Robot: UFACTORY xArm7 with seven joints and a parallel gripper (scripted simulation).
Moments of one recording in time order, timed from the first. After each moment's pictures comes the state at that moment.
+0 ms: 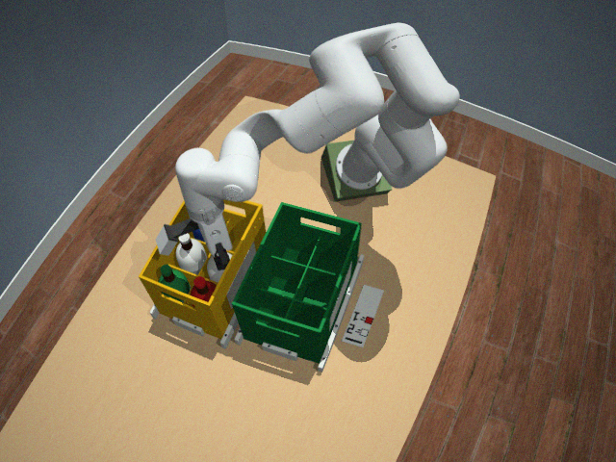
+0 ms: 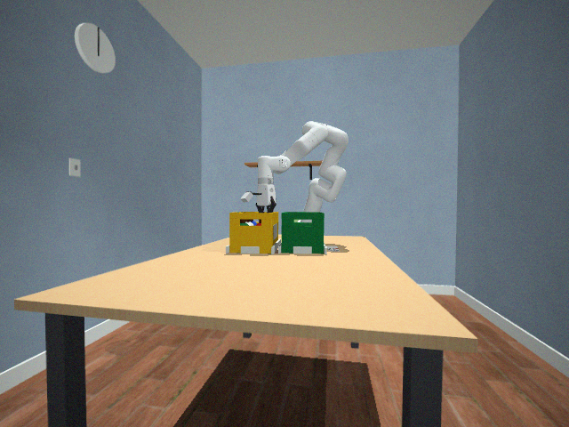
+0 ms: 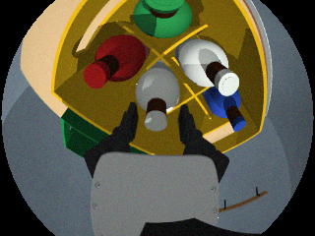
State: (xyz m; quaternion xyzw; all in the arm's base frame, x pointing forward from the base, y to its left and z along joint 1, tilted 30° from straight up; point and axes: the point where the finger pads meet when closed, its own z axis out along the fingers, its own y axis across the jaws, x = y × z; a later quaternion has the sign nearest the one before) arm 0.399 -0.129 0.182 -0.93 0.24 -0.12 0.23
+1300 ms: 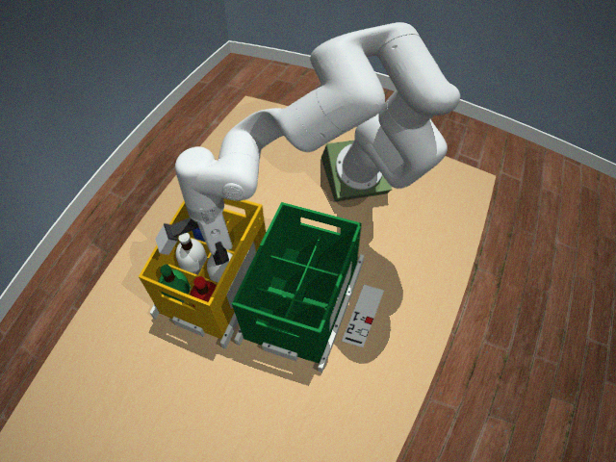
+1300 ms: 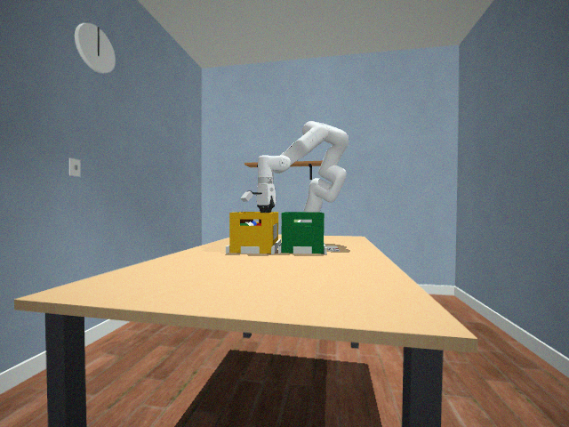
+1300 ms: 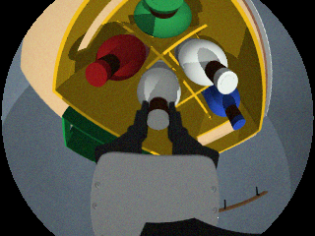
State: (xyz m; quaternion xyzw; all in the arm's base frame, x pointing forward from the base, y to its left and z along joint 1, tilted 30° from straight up) arm 0.398 -0.130 0.184 -0.93 0.24 -0.12 0.23
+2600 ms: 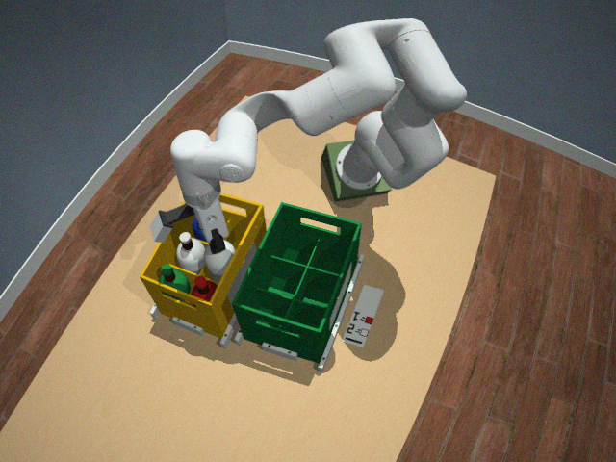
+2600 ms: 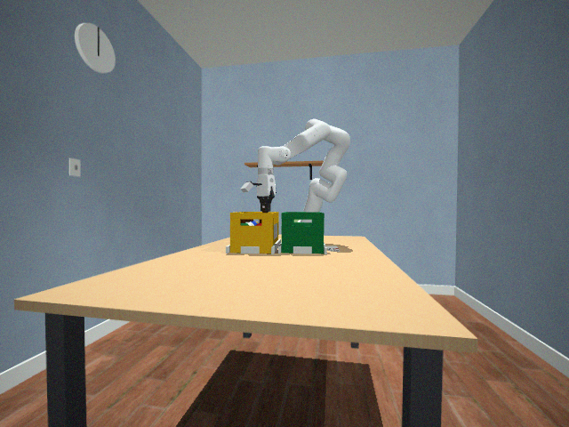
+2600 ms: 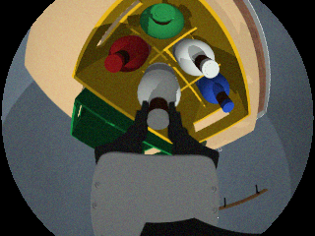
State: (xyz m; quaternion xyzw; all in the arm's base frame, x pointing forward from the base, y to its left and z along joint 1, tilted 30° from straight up) arm 0.384 -0.146 0.221 -0.93 0.24 -0.12 0.23
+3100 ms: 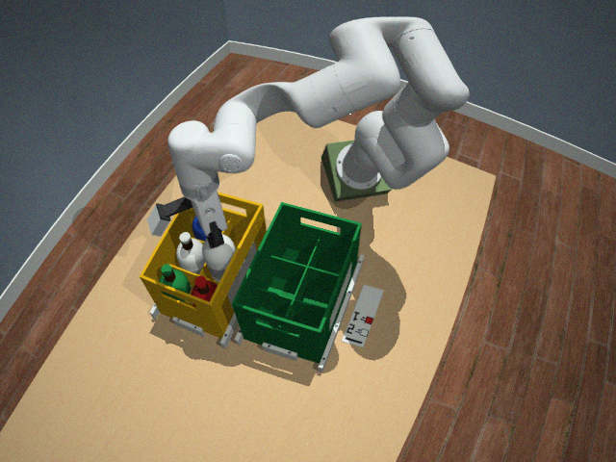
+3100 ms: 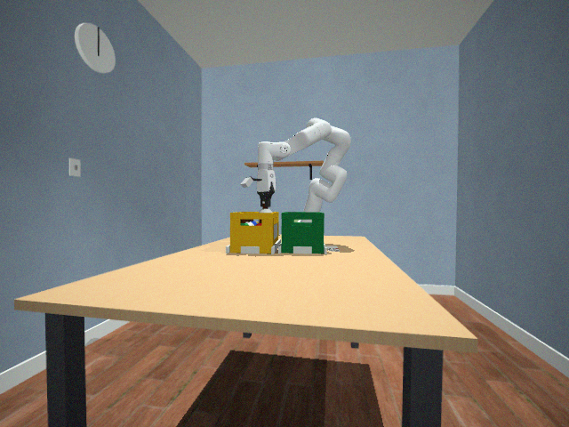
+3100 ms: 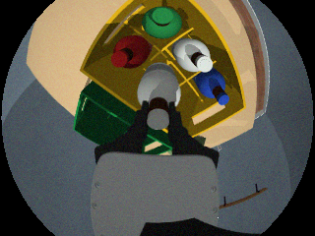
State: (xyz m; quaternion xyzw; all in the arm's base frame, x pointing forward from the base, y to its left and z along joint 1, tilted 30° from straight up) arm 0.376 -0.154 0.240 -0.93 0.24 -0.12 0.23
